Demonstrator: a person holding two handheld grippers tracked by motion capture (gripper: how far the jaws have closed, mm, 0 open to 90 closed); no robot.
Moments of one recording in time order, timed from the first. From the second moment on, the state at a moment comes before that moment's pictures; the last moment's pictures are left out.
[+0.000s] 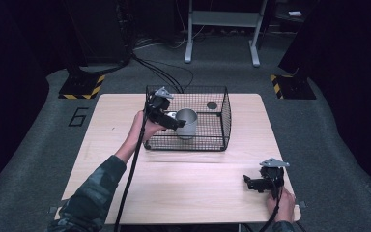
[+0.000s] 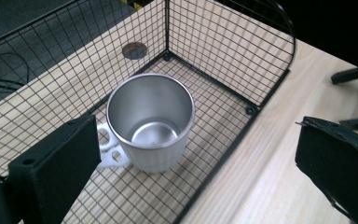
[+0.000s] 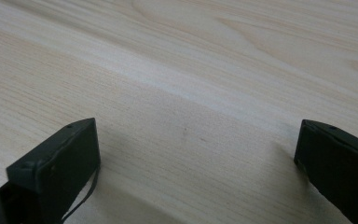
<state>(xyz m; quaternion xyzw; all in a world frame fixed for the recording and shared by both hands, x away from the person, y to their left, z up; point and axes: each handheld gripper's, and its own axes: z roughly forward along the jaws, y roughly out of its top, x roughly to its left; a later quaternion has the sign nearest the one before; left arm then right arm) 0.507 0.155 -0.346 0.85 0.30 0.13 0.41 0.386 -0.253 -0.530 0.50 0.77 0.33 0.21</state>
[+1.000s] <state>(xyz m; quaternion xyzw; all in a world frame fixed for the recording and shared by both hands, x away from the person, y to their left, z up) 0.375 0.277 -0.472 0.83 0.38 0.15 0.37 0.386 -0.253 -0.530 0.50 0.77 0.33 0.21</state>
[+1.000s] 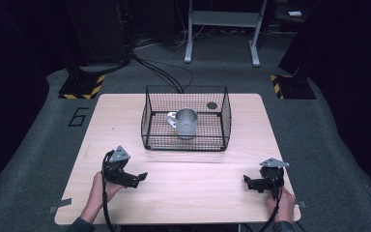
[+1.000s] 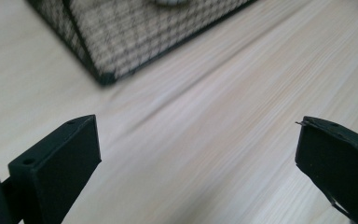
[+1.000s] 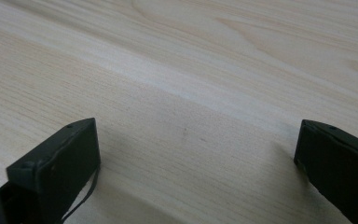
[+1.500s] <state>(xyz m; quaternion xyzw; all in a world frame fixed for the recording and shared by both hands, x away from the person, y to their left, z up) 0.366 0.319 -0.528 0.80 0.46 0.18 0.35 0.386 -0.252 -0.530 0.50 0.77 0.33 0.21</state>
